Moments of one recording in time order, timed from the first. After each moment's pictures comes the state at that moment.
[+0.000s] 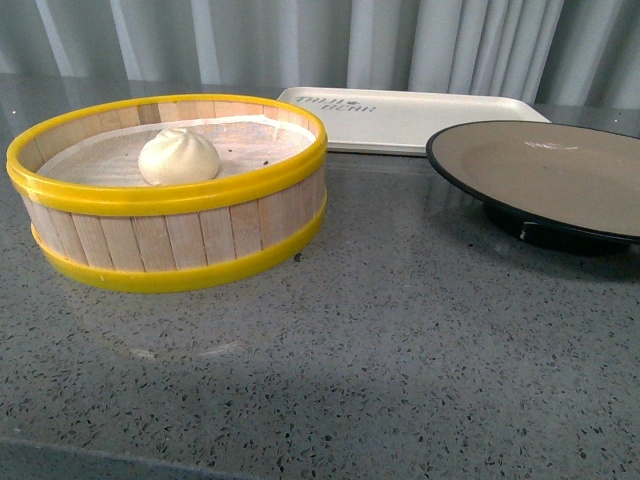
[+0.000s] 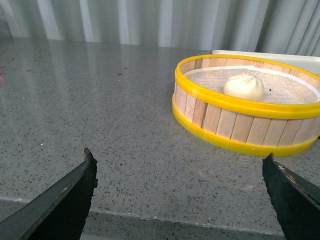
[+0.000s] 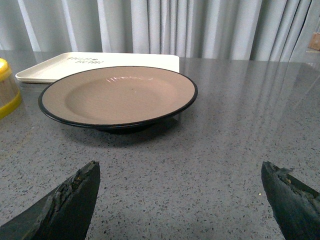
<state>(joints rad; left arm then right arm) 0.00 0.00 0.03 0.00 0.00 0.00 0.00 0.00 0.01 0.00 0.00 0.00</state>
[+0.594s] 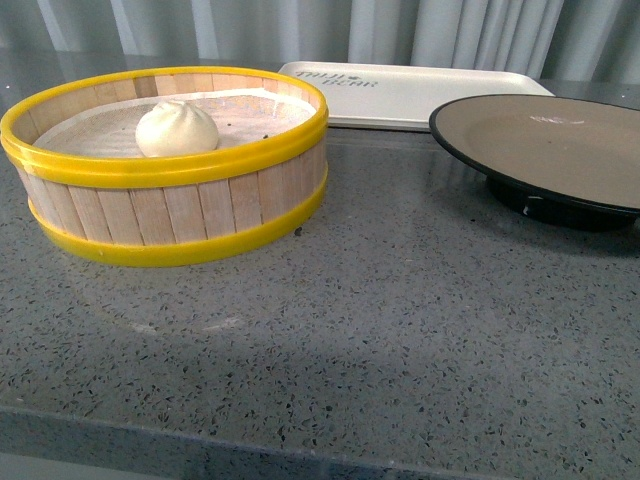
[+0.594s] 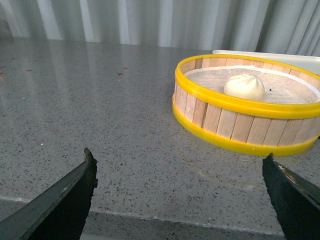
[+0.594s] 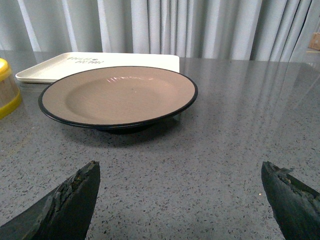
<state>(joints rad) 0.00 0.00 0.03 0.00 0.00 0.00 0.00 0.00 0.01 0.00 0.00 0.00</state>
